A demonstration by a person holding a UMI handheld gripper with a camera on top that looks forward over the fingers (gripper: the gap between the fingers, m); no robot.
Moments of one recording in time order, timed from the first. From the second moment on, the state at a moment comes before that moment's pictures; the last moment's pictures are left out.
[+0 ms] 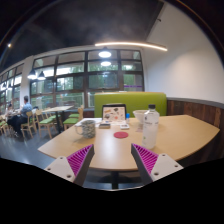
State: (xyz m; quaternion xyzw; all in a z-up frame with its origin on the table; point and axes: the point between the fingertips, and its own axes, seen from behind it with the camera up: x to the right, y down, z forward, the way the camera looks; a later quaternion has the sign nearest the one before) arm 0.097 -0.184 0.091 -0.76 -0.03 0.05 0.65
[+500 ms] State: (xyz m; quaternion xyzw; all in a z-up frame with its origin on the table) arm 0.251 0.016 0.080 -0.75 0.03 -0.04 0.66
